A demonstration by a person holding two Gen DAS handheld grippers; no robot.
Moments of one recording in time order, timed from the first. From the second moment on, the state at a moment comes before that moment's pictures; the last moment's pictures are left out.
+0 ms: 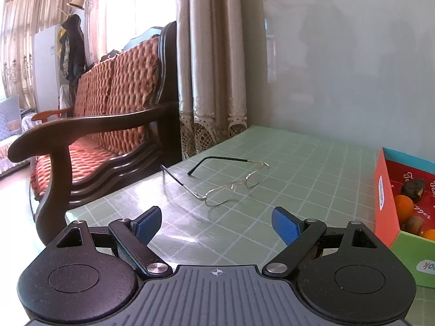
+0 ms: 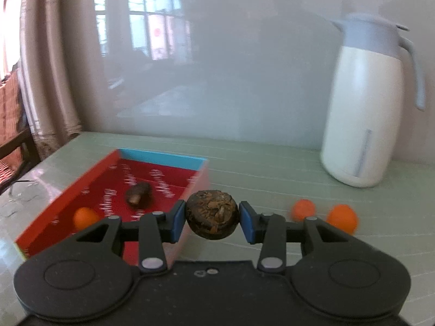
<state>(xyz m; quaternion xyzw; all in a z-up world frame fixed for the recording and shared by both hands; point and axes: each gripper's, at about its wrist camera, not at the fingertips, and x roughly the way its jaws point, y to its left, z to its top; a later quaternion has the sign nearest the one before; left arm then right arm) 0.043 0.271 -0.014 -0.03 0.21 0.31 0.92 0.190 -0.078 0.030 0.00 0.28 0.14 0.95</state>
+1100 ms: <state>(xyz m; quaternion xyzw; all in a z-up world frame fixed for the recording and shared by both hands) 0.057 0.231 -0.002 -0.03 0.20 0.27 0.94 0.170 -0.076 0.029 0.01 0.27 0.14 0.95</state>
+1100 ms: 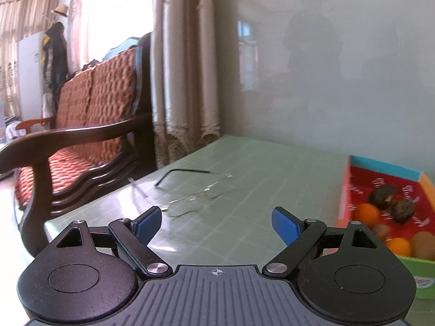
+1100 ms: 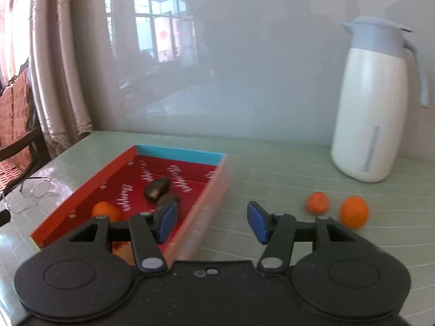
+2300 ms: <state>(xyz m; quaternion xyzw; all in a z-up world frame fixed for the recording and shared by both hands) 0.108 -0.042 -0.008 0.05 0.24 -0.02 0.97 0.136 -0.323 0.029 0.08 0.27 -0.07 0.96</state>
